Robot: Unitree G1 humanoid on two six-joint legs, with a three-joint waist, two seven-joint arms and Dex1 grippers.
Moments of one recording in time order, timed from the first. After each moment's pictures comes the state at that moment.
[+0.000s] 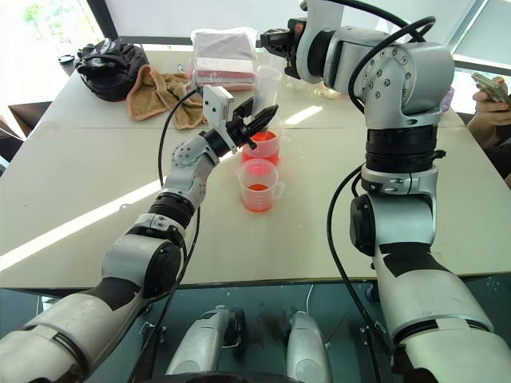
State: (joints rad) left arm -1.08 0.02 0.10 0.99 -0.19 -0.34 -0.75; right arm -1.35 -0.37 -0.12 0.21 0.51 1.14 0.25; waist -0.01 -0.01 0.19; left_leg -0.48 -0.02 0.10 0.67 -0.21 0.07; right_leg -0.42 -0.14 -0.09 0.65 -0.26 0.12
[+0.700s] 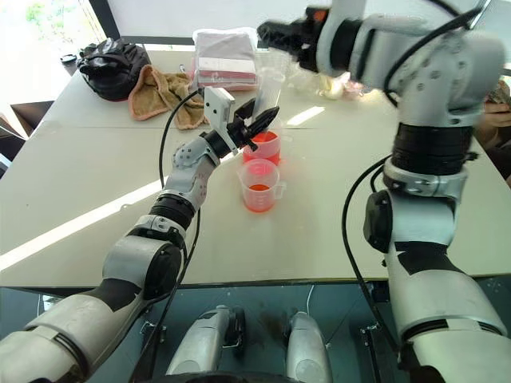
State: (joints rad) left arm -1.06 0.02 0.09 0.98 -0.18 -0.35 -0.76; right arm -1.37 -0.49 -0.22 0.07 0.64 1.29 0.33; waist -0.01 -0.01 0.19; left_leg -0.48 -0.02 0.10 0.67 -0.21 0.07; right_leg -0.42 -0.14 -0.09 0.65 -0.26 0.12
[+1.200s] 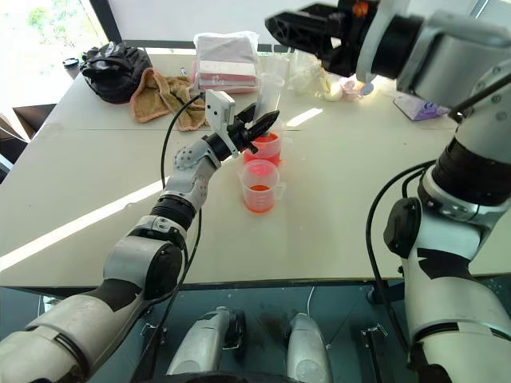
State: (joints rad) left arm -1.07 0.02 0.11 0.98 -0.22 -0.29 -0.76; right arm -1.24 -0.57 -0.33 -0.18 0.82 1.43 0.41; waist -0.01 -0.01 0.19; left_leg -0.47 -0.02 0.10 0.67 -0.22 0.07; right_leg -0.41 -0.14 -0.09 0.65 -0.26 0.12
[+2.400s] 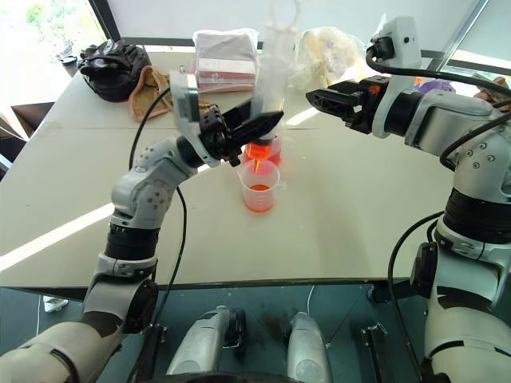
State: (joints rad) left arm -0.77 0.15 -0.02 0.02 -0.57 0.36 -0.87; right arm -0.95 -0.70 -0.28 -0.15 0.77 1.29 0.47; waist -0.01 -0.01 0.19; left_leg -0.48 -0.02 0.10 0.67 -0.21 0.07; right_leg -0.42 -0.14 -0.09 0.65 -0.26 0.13
